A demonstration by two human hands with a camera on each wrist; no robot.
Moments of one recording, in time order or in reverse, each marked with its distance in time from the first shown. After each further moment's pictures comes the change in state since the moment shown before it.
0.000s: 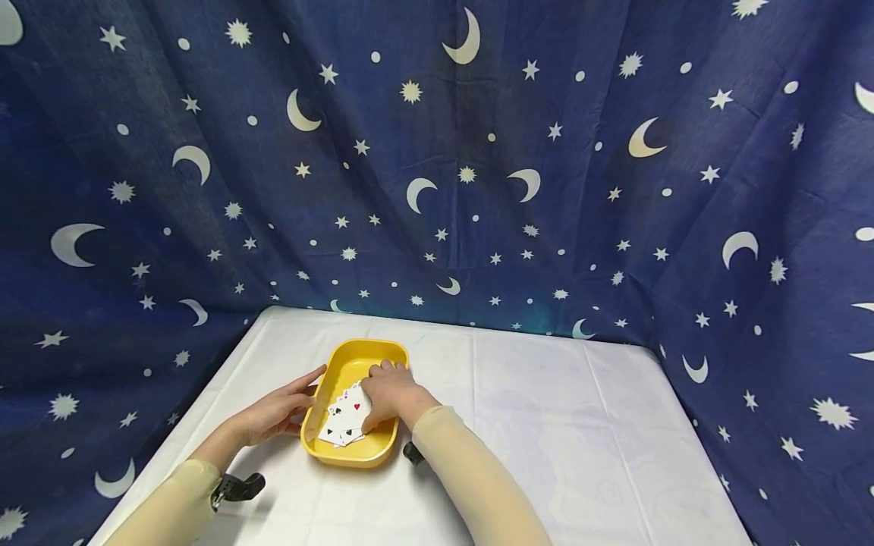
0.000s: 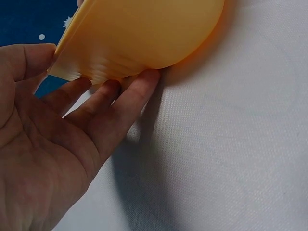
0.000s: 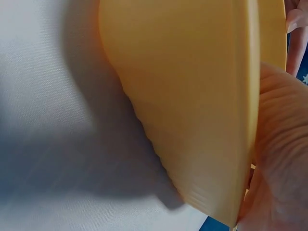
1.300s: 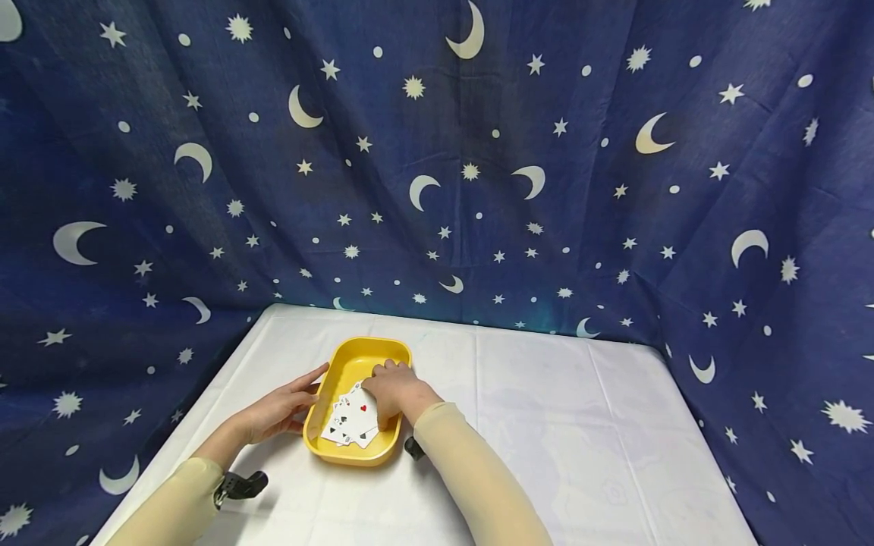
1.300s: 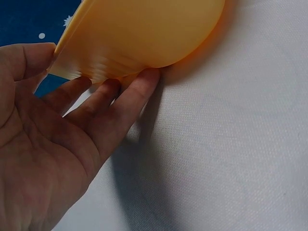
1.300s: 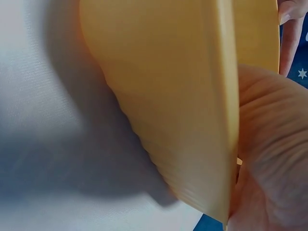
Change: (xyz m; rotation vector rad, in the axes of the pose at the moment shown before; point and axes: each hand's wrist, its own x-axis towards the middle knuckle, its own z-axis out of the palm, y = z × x) left_hand -0.002 0.002 0.003 0.008 0.016 0.000; right_hand -0.004 0.002 -0.008 0.102 -0.083 0.032
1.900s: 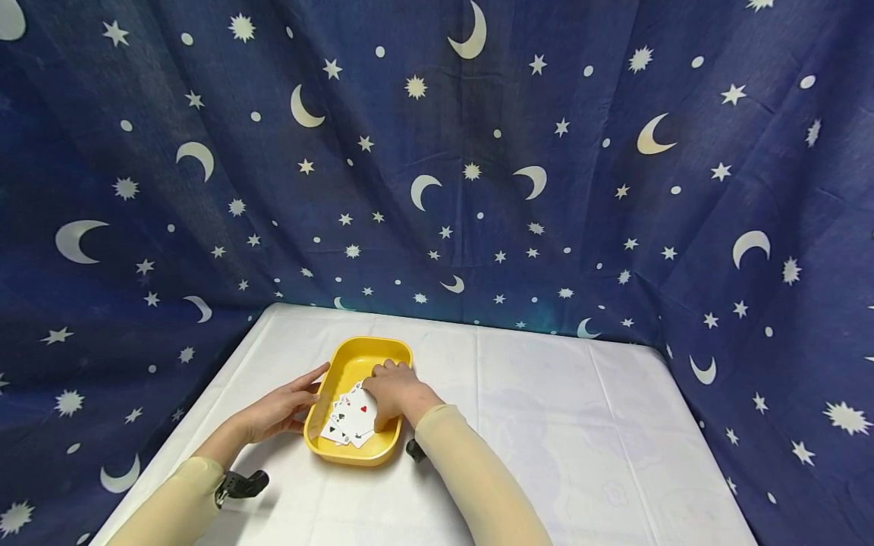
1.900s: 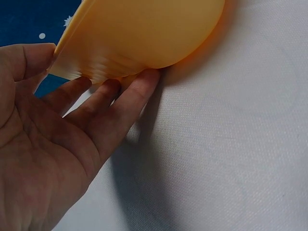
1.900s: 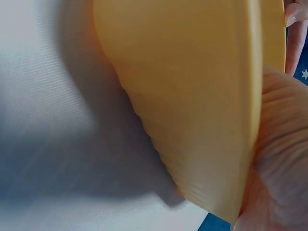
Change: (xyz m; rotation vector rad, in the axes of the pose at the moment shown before) left_hand -0.001 -0.003 -0.004 -0.038 -0.061 0.036; right_hand 0.005 0.002 0.006 -0.079 0.040 -0.050
